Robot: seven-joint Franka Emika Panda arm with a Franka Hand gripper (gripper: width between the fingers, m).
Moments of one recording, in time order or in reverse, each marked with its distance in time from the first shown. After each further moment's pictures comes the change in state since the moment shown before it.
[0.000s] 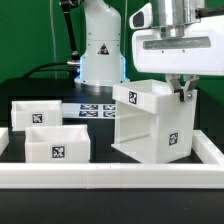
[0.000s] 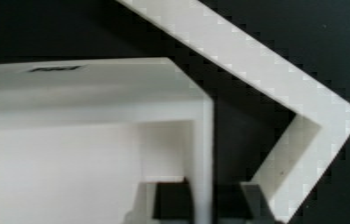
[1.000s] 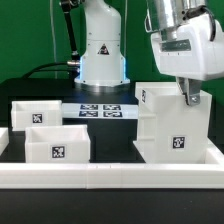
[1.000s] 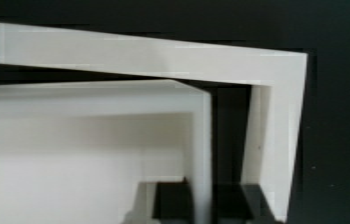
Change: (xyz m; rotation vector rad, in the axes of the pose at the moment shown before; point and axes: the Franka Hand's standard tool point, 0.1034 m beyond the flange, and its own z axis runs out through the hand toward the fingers) arm 0.005 -0.027 0.004 0.057 -0.064 0.412
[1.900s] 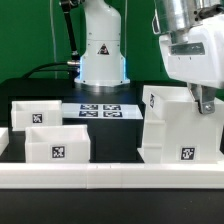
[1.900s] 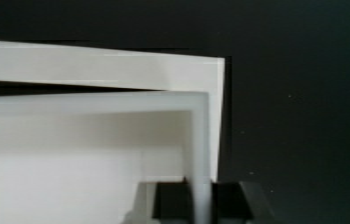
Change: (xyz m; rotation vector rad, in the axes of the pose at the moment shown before) arm 0.002 -0.042 0.005 0.004 -0.014 0.022
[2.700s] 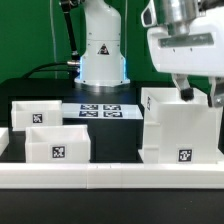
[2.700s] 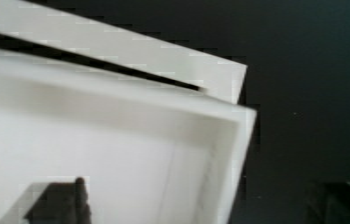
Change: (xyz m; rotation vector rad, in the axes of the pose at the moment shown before) arm 0.003 0.006 -0.020 -0.042 -0.015 -0.258
